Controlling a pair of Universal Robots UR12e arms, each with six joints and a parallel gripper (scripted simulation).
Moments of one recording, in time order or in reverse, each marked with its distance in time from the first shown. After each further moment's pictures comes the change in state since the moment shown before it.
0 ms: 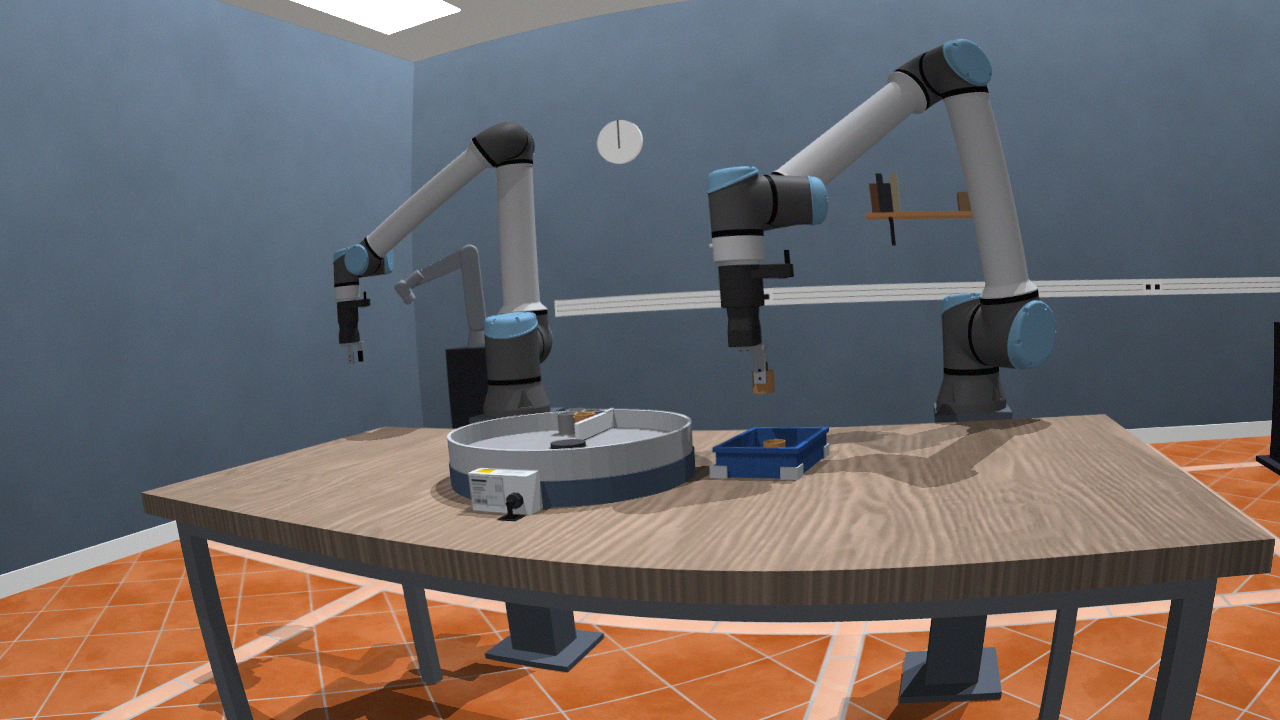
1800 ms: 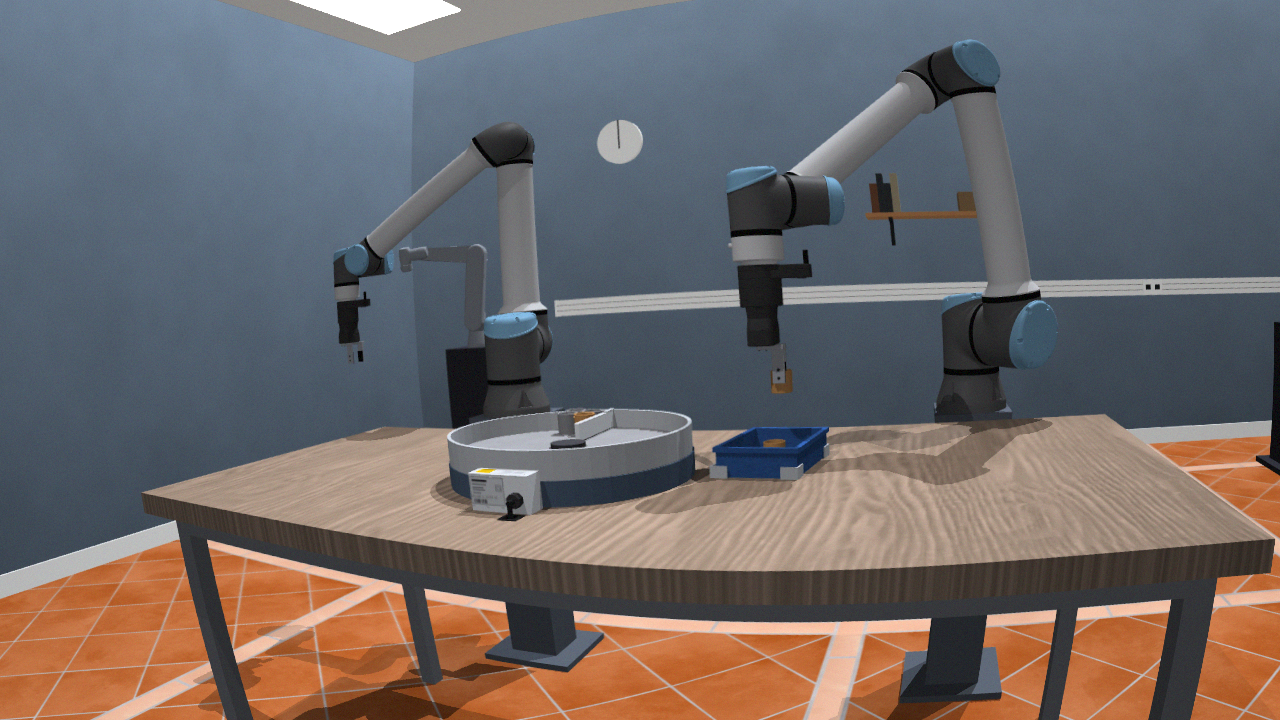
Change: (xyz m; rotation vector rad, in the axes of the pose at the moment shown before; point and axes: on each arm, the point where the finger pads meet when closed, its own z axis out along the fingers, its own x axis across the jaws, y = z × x) left arm -0.005 -0.032 0.001 -0.001 0.001 0.000; right arm 0.000 0.000 0.000 0.000 0.000 0.000
